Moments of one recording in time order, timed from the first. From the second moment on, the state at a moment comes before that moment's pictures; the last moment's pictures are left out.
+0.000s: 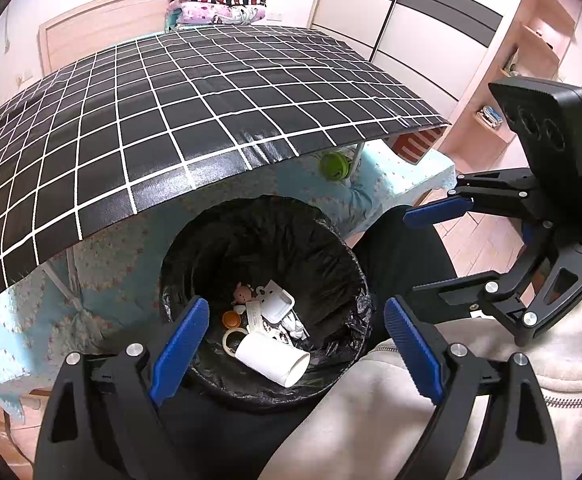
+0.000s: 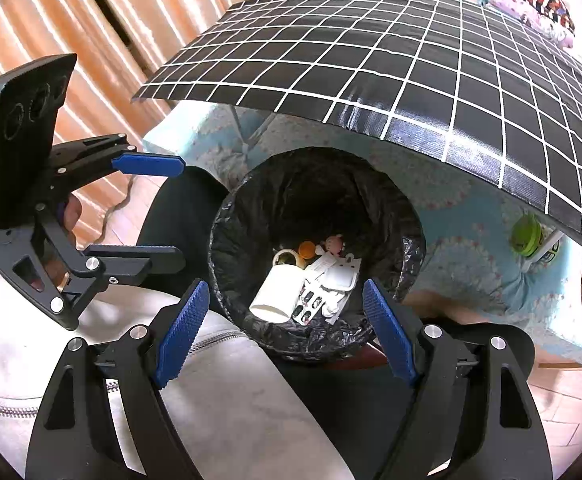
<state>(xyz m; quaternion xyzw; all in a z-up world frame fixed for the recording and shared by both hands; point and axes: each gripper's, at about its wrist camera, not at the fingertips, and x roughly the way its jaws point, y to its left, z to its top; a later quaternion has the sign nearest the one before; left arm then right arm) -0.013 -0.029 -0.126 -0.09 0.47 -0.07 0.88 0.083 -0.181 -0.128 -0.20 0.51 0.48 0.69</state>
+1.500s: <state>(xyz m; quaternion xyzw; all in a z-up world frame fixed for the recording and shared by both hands) -0.012 -0.030 -0.123 -0.10 0.46 -0.07 0.88 0.079 -0.178 -0.122 -0.20 0.50 0.48 0.69</state>
